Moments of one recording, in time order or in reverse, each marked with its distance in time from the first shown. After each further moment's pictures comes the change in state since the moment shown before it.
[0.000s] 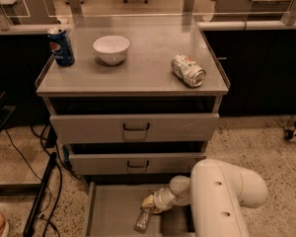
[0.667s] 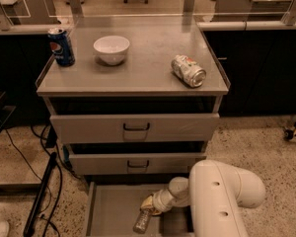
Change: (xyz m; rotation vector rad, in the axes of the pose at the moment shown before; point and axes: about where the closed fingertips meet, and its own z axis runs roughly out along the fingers) arm 0.004 -0.004 0.007 0.001 0.008 0.022
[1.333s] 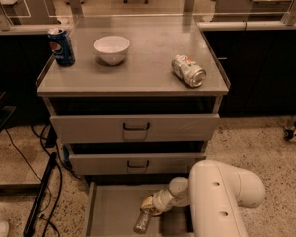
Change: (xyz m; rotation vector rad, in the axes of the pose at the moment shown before) arm 0.000 0.000 0.000 0.000 0.000 0.000
